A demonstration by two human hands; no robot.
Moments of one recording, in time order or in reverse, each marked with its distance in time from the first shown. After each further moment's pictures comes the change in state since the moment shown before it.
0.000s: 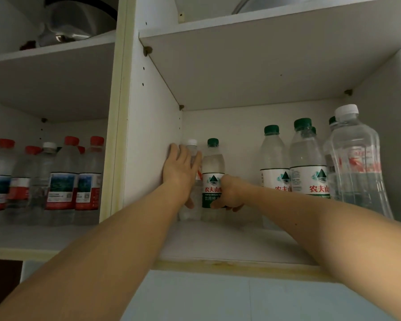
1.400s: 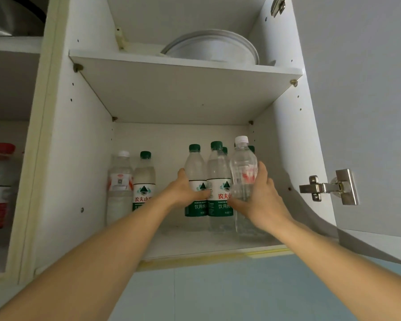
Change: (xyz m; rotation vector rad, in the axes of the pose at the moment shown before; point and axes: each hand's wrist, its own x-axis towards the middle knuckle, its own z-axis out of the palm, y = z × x) left_hand -0.016 0.079 -0.110 -1.847 -0.212 0.213; right_hand -0.211 0.091 -0.078 -0.006 0.714 0.184
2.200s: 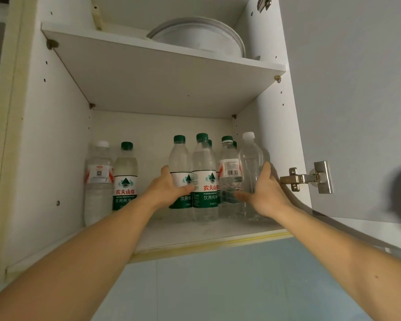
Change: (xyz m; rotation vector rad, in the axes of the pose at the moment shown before) left_hand 0.003 -0.023 0.010 -0.047 0.028 0.077; right_hand 0.009 0.027 -0.021 -0.050 -0.041 0.203
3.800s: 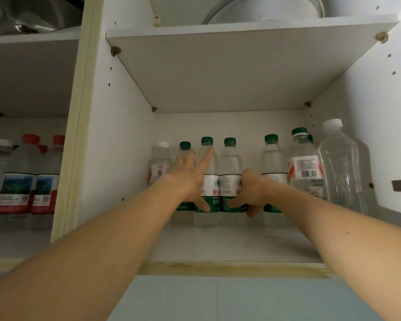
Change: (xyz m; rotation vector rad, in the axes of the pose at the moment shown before) left_hand 0.008 -0.015 -0.068 1.072 0.042 -0.053; right_hand 0.090 -0.091 0.125 0.042 -0.574 -0.140
